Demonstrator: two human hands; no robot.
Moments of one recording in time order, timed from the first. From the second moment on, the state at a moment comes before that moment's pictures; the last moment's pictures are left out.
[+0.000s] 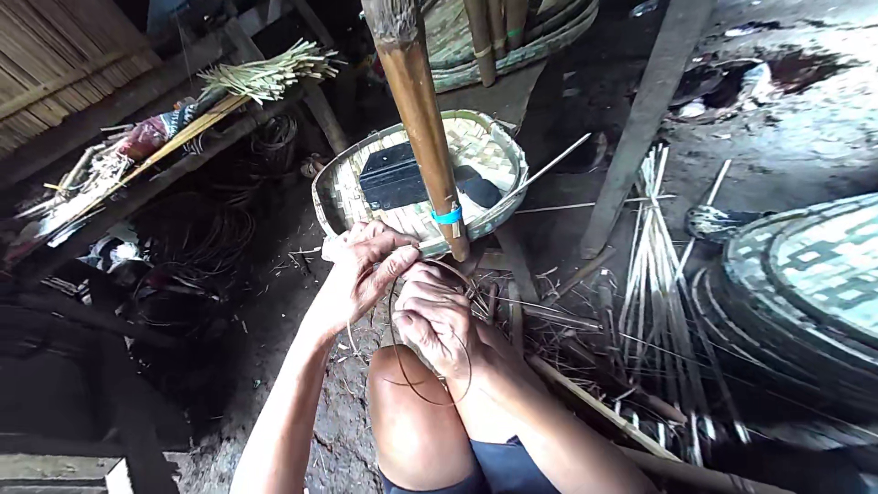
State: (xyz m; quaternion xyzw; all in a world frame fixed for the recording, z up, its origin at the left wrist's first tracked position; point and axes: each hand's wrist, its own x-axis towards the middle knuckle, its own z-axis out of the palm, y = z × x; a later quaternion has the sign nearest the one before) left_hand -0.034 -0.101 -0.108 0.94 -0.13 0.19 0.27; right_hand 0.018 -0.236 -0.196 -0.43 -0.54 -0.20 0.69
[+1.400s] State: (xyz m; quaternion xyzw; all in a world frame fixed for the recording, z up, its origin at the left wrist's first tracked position) left_hand -0.021 -0.068 -0.142 0.88 -0.19 0.35 0.25; right_hand -0.008 -0.419 -0.199 -0.15 -0.37 0.30 0.86
